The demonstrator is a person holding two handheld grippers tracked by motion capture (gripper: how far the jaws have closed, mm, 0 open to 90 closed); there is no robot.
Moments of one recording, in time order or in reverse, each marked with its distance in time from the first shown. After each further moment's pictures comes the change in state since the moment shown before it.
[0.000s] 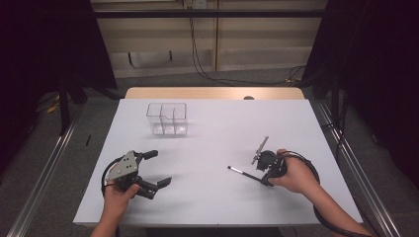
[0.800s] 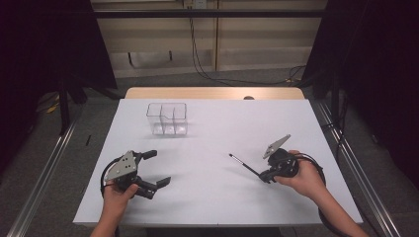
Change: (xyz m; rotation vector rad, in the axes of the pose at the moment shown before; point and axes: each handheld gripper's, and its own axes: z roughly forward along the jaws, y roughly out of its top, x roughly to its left) left arm 0.001 0.000 -0.002 -0.008 0.006 -0.005; right arm -0.007 -0.030 -0.009 -0.331 0.067 0.099
